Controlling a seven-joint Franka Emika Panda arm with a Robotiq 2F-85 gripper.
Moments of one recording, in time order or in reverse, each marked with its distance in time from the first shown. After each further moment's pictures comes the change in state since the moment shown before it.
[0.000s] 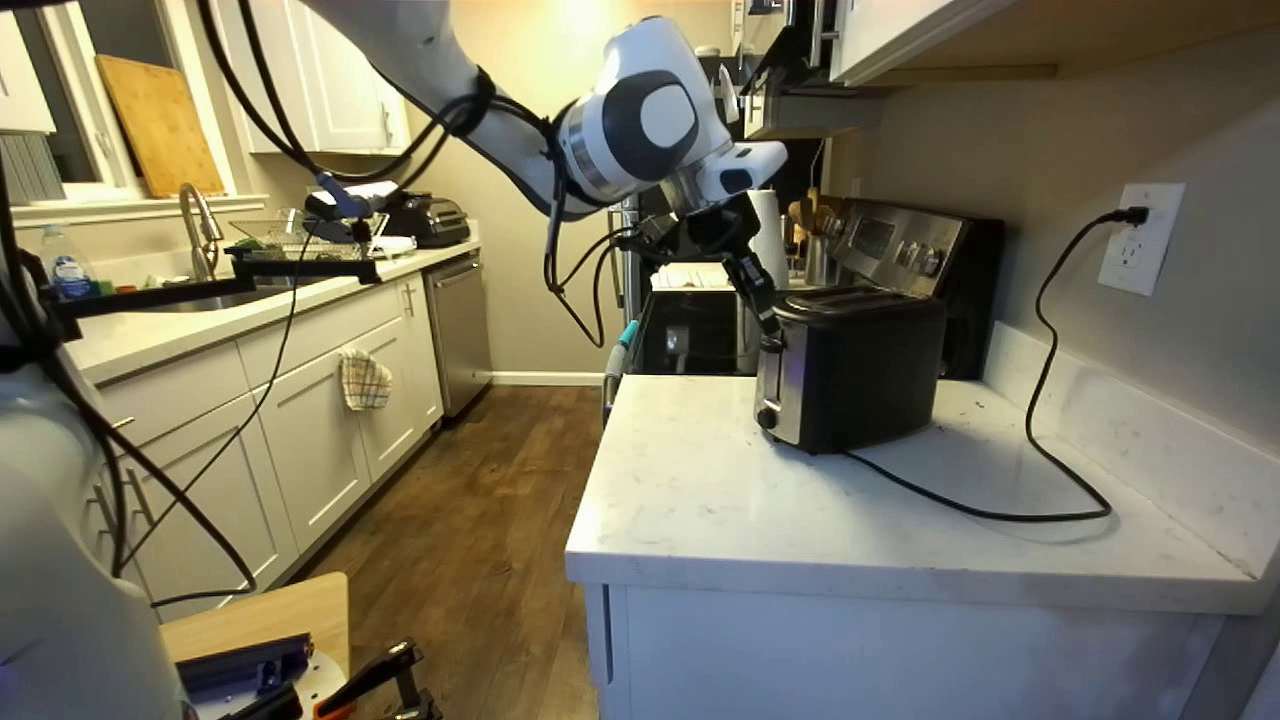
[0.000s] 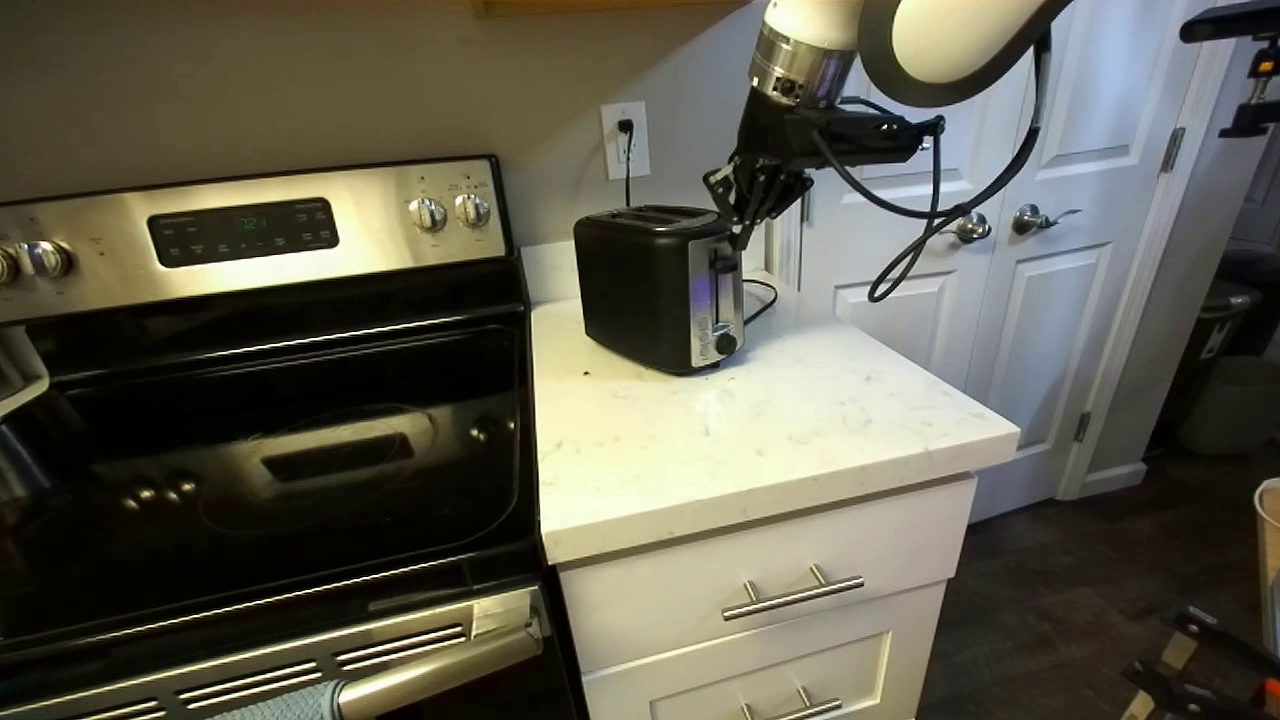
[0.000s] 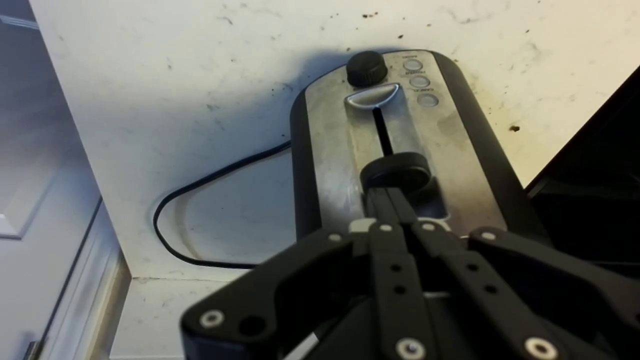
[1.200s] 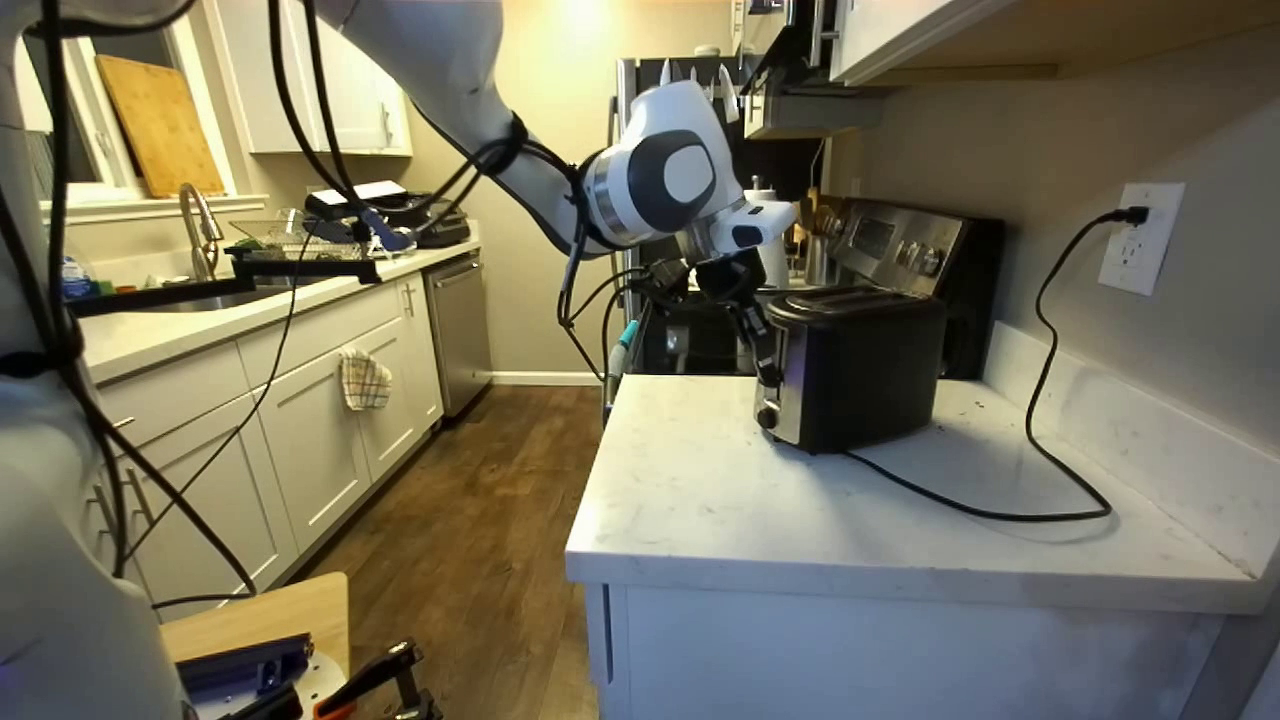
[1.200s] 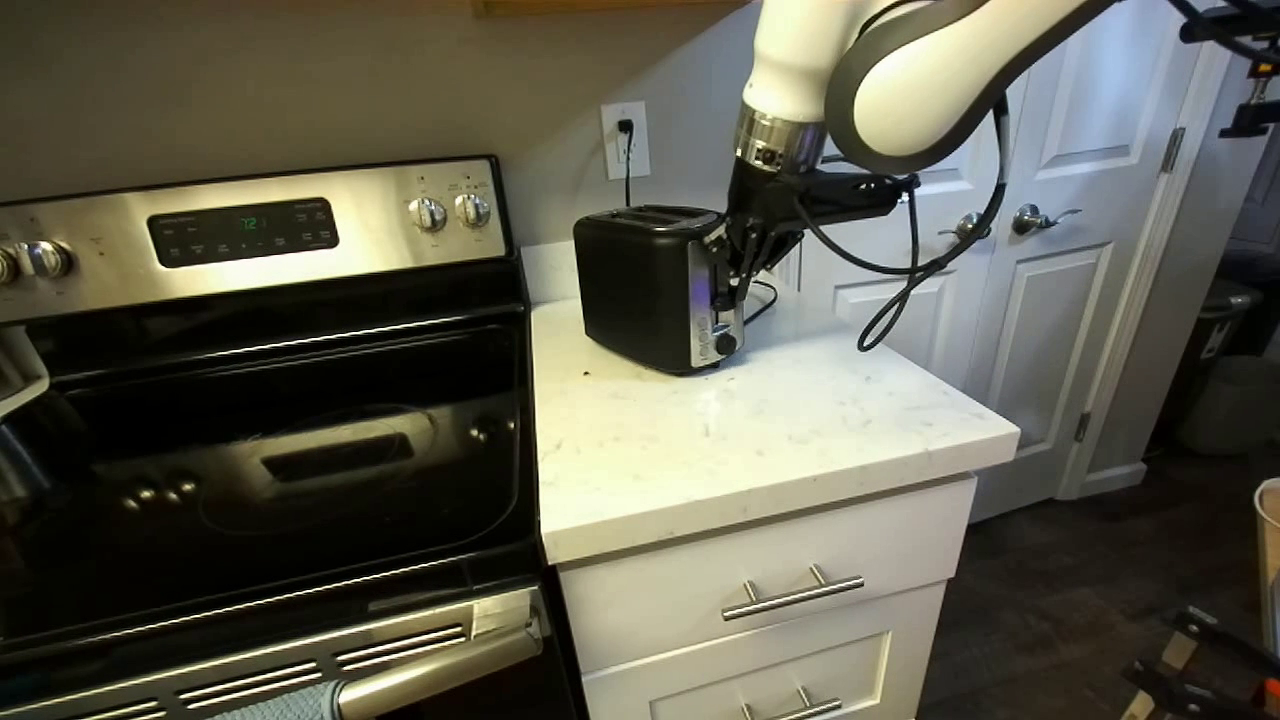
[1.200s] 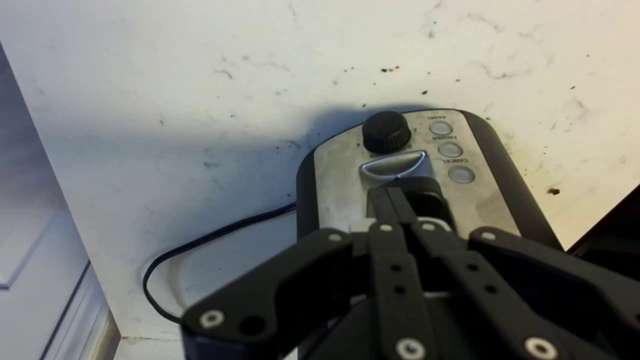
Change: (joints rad) arm 0.003 0.115 -0.003 0.024 0.006 0.000 0.000
